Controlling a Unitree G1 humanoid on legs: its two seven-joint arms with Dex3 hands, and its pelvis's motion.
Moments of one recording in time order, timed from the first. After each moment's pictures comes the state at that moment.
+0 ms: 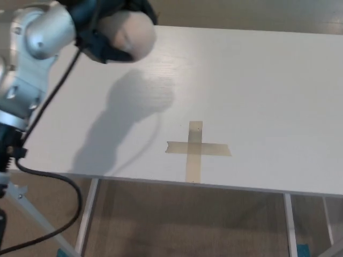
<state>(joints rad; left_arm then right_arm) -0.96 0.60 -0.25 0.31 0.53 0.04 -0.51 -0.28 -0.32 -0.17 1.32 -0.05 0.02 0.05</state>
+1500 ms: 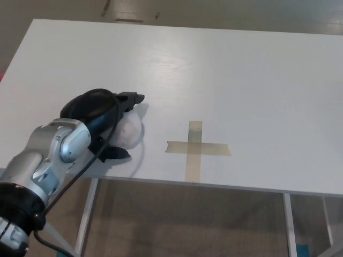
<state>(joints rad) -0.71 0.49 -0.44 0.63 0.66 -0.11 -0.17 -0.25 -0.32 -0.19 1.32 -0.05 0.02 0.05</state>
